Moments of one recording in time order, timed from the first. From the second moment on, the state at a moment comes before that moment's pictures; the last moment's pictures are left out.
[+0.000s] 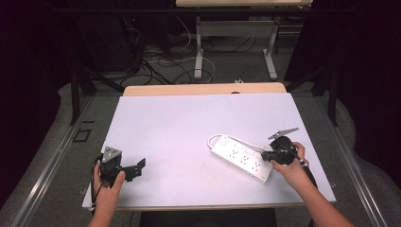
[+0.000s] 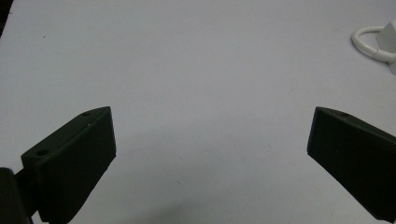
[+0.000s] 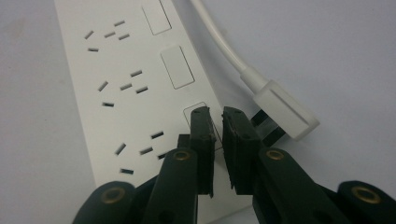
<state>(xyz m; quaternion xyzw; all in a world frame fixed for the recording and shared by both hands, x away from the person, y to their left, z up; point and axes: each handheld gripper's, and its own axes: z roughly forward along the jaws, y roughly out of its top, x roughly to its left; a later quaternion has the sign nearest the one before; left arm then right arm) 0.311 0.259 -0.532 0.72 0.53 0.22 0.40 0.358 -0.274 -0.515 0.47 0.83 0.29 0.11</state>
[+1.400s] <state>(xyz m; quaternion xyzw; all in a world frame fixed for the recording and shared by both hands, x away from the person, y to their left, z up) 0.311 0.261 -0.533 0.71 0.54 0.22 0.40 0.302 -0.349 -0.533 0.57 0.67 0.39 0.28</state>
